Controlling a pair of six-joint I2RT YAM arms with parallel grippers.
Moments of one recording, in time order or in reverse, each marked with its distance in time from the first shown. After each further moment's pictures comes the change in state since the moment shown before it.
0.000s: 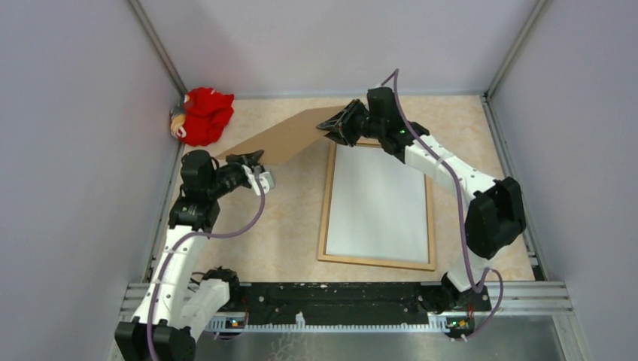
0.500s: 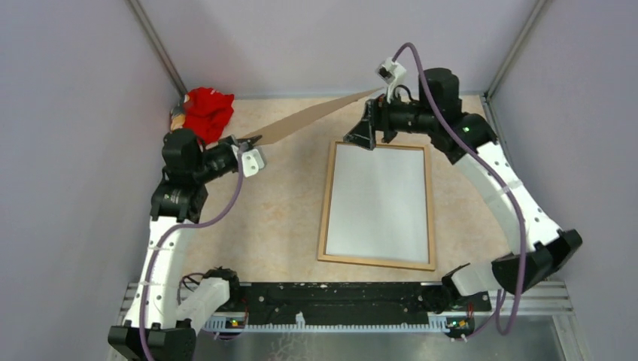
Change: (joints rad) left arm 0.000 0.038 0.240 -0.144 0.040 -0.171; right arm -0.085 -0.256 0.178 -0.425 -0.291 -1.106
